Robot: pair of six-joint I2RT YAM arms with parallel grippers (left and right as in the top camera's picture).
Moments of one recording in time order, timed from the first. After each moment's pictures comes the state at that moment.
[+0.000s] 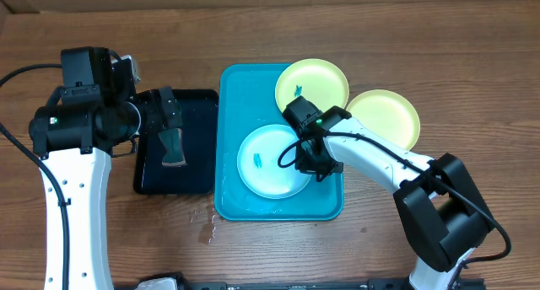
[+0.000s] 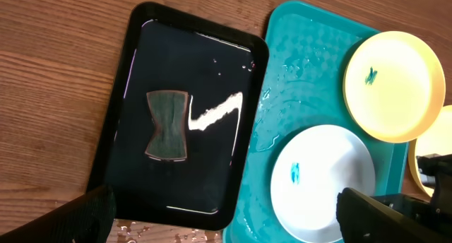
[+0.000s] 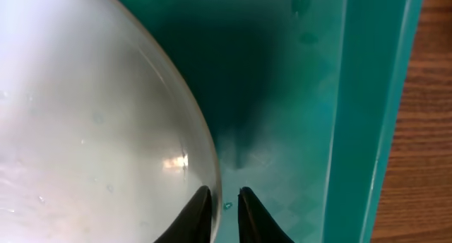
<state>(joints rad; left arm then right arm) 0.12 1.38 1.49 -1.18 0.16 -0.21 0.63 1.90 1.27 -0.90 0.02 0.72</state>
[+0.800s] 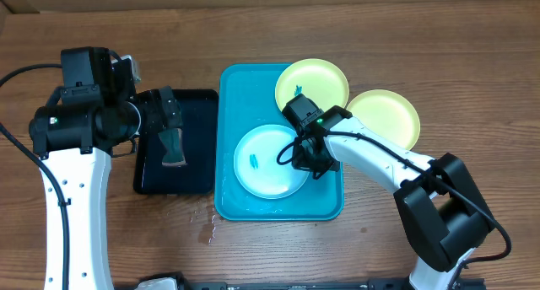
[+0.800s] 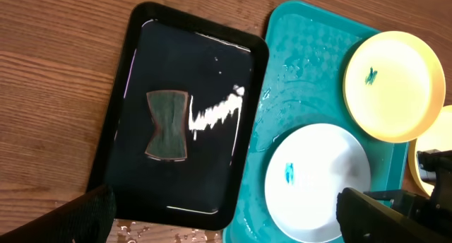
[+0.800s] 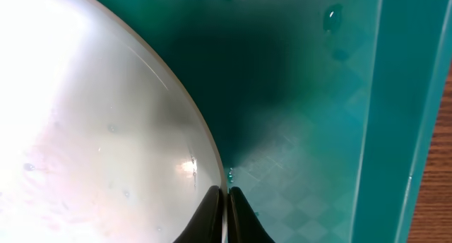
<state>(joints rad) 0.12 1.38 1.49 -1.18 0.16 -0.21 0.63 1.90 1.27 -0.85 -0.02 0.75</state>
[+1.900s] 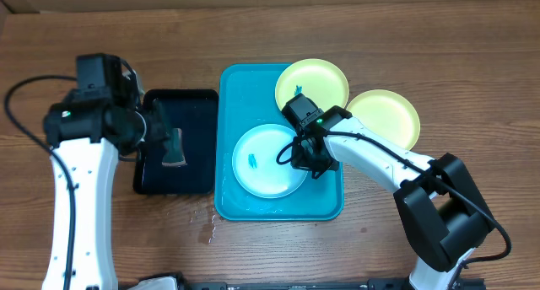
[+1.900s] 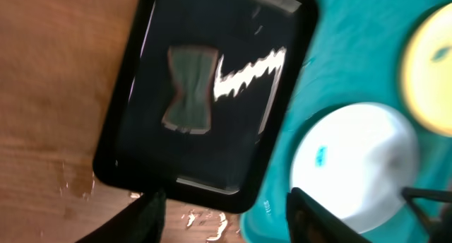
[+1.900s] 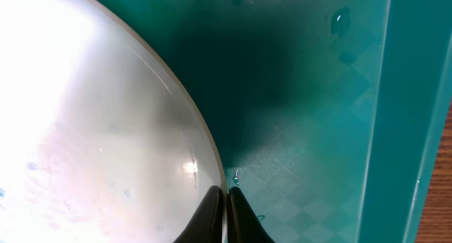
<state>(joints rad) 0.12 1.43 1.38 -1.20 0.10 -0.26 0.63 1.90 1.27 -0.84 -0.02 0.75</state>
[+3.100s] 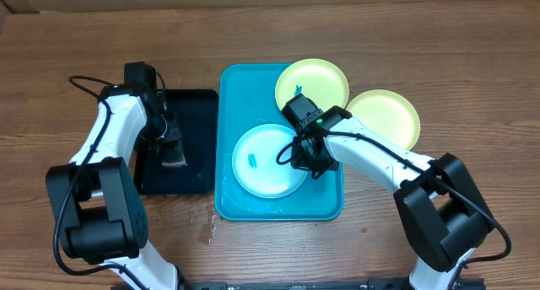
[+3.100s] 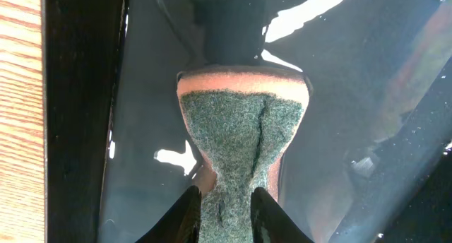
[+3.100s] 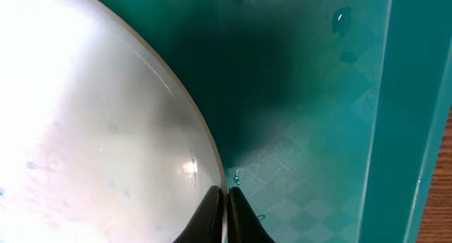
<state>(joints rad) 0.12 1.87 1.29 -0.93 -0.03 -0.18 0.63 1.90 1.27 -0.84 -0.02 0.75</state>
